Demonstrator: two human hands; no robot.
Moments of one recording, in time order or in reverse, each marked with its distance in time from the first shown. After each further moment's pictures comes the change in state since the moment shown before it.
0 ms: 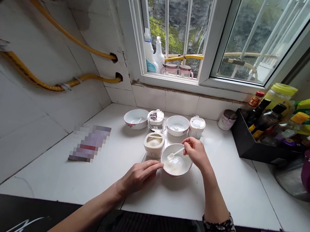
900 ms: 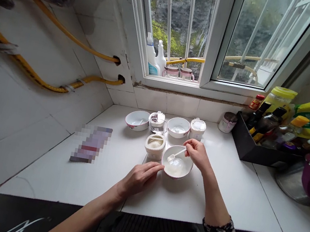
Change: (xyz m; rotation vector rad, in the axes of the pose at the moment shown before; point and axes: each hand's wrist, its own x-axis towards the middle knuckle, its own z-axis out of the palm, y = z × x) left_hand -0.002 -0.001 0.002 -0.032 0.007 -0.004; right_hand 0.001 -0.003 0.000 0.125 0.035 0.021
